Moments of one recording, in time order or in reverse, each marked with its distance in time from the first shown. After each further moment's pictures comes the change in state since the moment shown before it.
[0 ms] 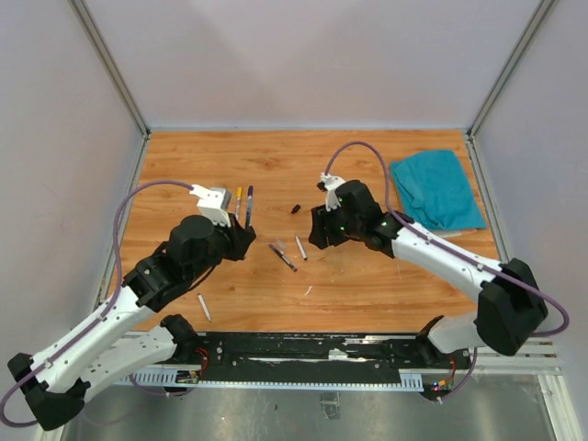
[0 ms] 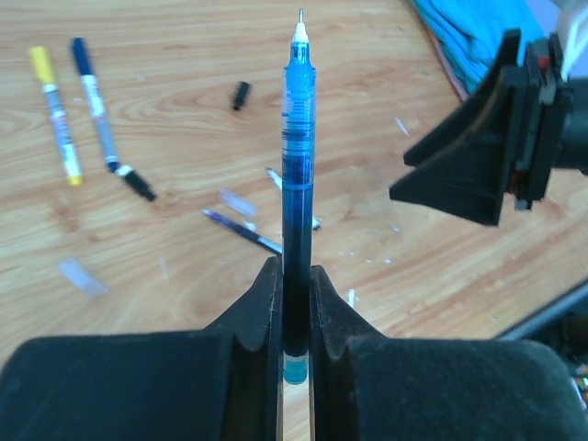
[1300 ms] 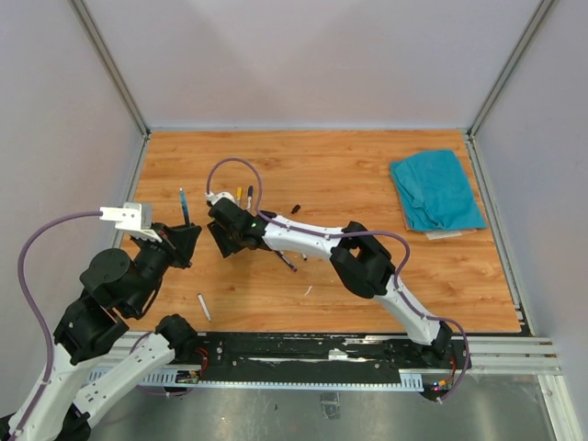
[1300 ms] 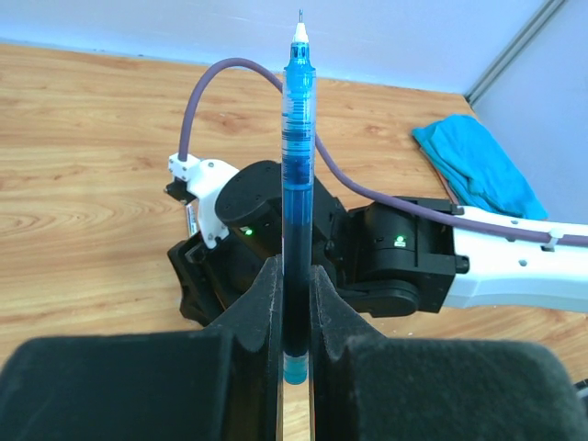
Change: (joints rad) left arm 0.143 -0.348 0.160 -0.224 -0.119 0.110; right arm 0.377 1.016 1.003 -0.115 0.253 0.100
